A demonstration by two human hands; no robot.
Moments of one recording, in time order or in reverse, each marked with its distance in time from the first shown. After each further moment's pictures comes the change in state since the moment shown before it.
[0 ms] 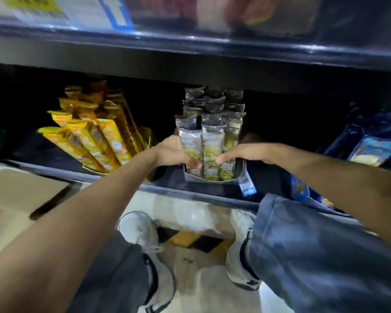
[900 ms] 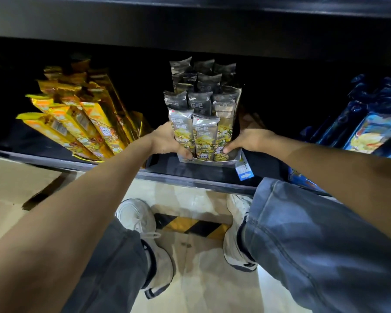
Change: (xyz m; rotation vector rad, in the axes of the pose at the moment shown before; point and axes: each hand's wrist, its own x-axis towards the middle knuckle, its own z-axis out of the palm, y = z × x) left_hand 0.005 -0.001 0.011 -0.042 -0.015 -0.082; right_hand 0.021 0.030 0.005 -0.227 0.385 0.095
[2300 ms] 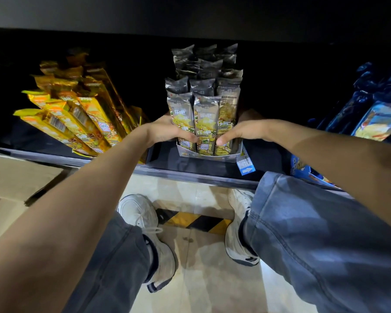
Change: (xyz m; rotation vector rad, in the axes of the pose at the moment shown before) left_hand 0.017 -0.009 -0.009 -0.093 -0.046 -0.035; right_hand -0.005 -0.012 -0.010 0.158 -0.301 -0.036
